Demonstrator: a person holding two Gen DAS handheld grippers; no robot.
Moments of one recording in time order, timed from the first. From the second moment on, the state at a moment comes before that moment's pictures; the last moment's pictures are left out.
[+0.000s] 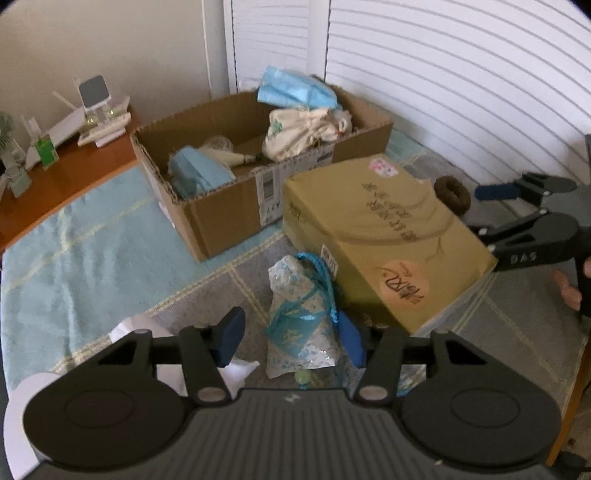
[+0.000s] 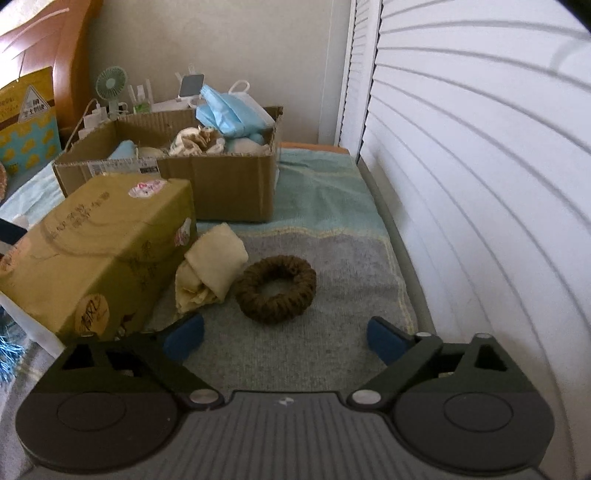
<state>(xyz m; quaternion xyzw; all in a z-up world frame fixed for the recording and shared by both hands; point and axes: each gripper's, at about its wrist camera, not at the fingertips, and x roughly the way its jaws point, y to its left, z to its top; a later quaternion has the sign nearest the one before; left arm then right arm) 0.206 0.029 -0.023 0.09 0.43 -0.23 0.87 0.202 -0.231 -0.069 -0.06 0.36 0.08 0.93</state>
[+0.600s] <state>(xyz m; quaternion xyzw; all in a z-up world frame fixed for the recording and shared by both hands) 0.215 0.033 -0.033 0.07 0.45 -0.25 0.85 0.212 -0.229 -0.066 -0.05 0.35 0.11 0.93</state>
